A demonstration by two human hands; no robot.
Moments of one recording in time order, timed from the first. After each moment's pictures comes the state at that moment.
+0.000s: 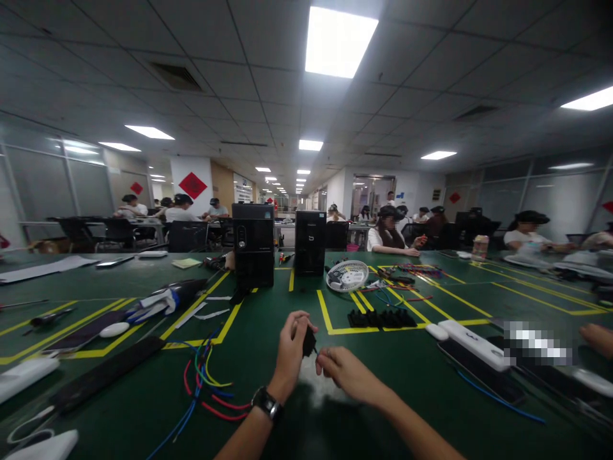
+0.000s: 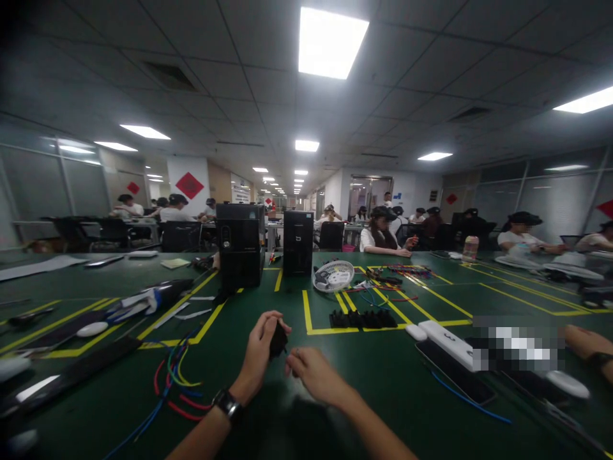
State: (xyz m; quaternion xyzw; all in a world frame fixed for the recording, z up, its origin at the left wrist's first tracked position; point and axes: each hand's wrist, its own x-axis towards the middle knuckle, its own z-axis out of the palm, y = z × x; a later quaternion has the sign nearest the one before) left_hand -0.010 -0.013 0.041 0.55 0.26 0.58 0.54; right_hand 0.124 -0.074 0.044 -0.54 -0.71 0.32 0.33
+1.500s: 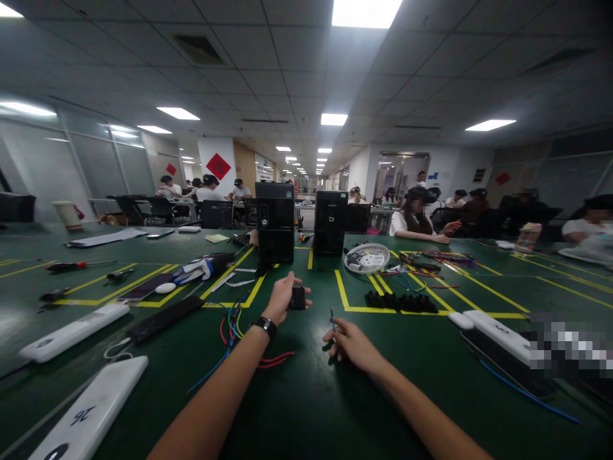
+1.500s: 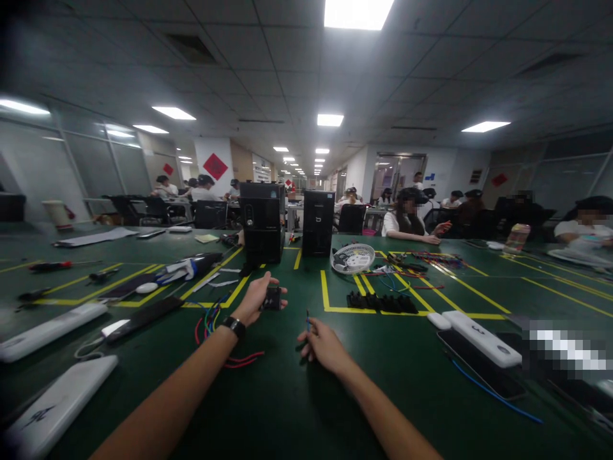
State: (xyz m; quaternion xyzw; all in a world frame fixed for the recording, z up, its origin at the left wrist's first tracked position) left_hand -0.064 0.046 0.069 0.45 0.36 0.52 0.63; right_hand 0.110 -0.056 0.010 -0.54 -0.57 0.48 0.38
